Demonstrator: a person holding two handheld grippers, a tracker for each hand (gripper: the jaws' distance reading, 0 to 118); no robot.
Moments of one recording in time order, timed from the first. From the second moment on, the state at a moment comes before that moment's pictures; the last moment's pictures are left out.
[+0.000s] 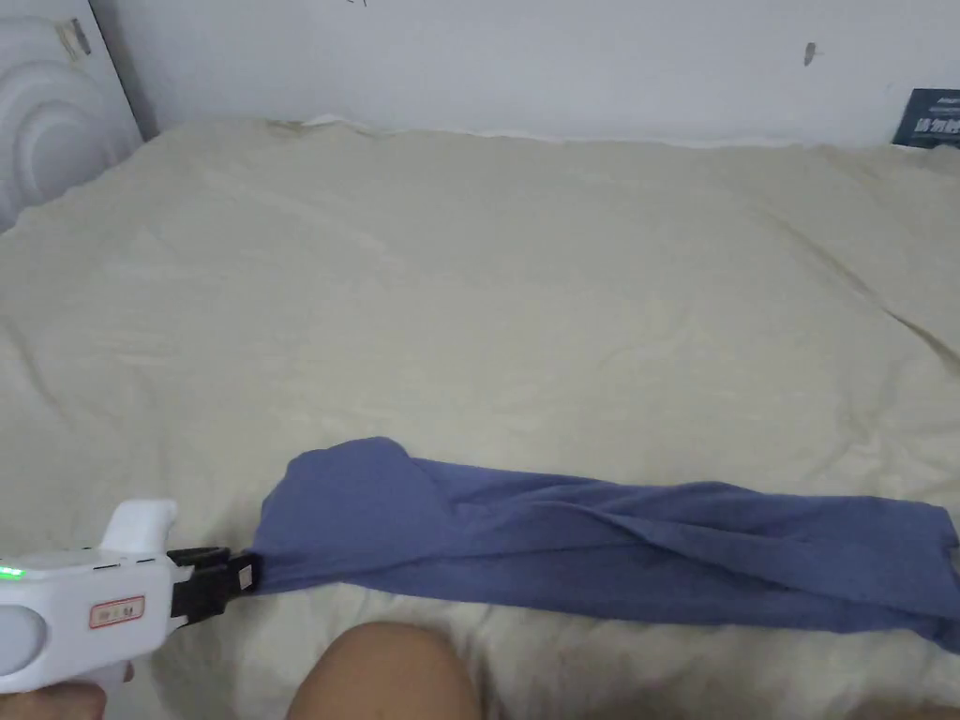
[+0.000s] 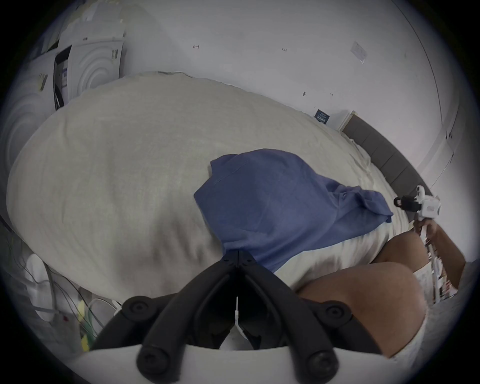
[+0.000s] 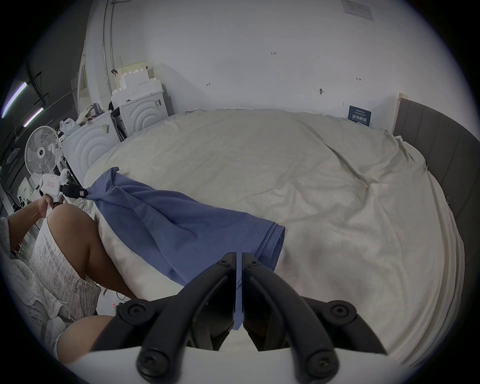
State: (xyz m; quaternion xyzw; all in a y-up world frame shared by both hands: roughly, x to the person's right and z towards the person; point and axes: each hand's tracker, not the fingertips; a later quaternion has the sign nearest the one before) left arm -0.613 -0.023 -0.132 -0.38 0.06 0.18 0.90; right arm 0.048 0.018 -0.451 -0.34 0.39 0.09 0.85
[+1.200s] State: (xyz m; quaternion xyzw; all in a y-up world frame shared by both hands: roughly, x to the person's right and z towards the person) left arm -0.669 0.002 -0.143 -0.34 0.04 0.24 0.91; right arm -0.002 0.059 -0.411 -0.29 0.43 0.19 0.84
